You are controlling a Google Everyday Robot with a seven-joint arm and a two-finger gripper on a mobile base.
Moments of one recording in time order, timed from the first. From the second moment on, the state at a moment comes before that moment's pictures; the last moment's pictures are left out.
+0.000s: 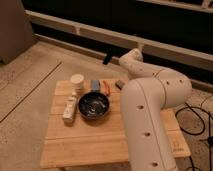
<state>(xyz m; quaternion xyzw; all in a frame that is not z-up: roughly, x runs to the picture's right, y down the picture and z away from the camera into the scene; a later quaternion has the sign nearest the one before) 0.221 -0.033 1.001 -0.12 0.28 0.54 0.78</state>
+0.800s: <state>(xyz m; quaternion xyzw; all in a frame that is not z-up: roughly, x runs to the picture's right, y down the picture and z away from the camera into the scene) 0.127 -0.138 1.073 -0.06 0.08 0.52 0.85</state>
